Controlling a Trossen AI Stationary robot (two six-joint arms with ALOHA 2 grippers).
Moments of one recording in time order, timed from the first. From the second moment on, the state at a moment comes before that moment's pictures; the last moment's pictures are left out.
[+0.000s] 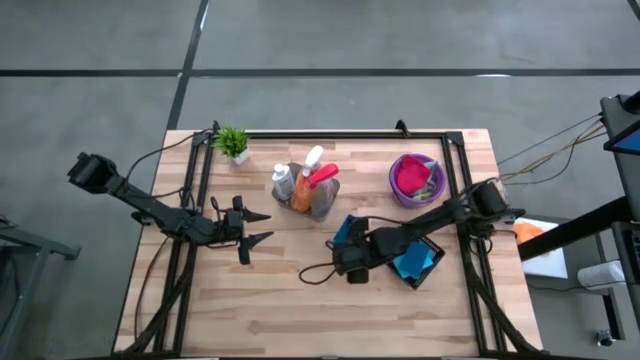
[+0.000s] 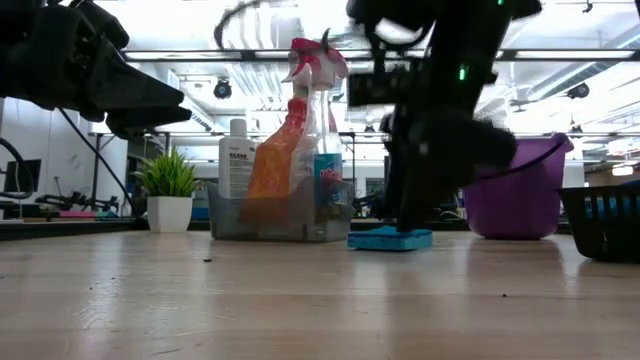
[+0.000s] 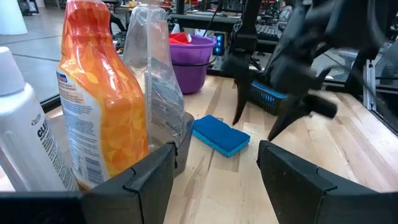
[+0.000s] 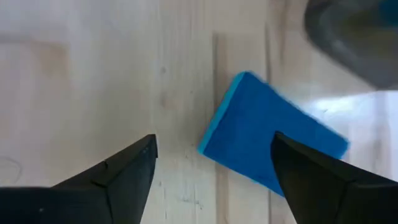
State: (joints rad) left arm -0.43 0.92 0.10 0.63 -0.62 -0.18; right arm 0.31 1.93 1.27 -0.65 0.36 0.27
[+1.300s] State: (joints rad) left arm -0.43 0.92 0.10 0.63 -0.62 -0.19; right arm 0.43 1.98 1.58 -1.00 0.43 0.34
